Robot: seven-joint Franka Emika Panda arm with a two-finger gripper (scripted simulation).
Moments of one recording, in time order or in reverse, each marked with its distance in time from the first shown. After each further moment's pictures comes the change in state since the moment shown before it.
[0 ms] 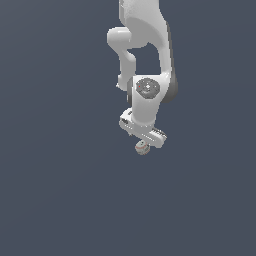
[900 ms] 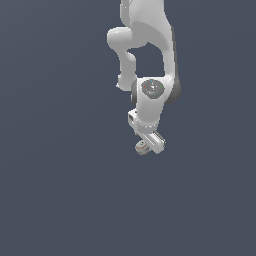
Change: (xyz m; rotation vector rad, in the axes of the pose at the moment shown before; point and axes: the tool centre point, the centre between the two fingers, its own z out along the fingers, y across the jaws) arm -0.009 -0.014 0.009 0.030 0.028 0.368
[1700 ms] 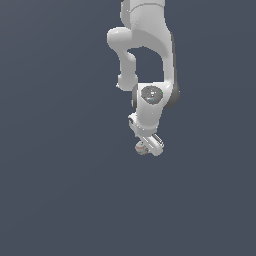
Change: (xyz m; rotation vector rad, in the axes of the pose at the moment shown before) arm -0.001 -0.001 0.022 0.005 0.003 0.039
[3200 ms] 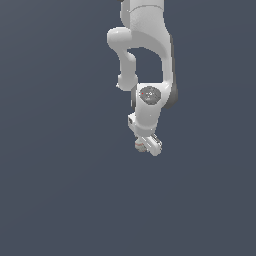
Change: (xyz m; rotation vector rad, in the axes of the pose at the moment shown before) arm 0.001 0.006 0.005 -0.002 -0.001 0.002
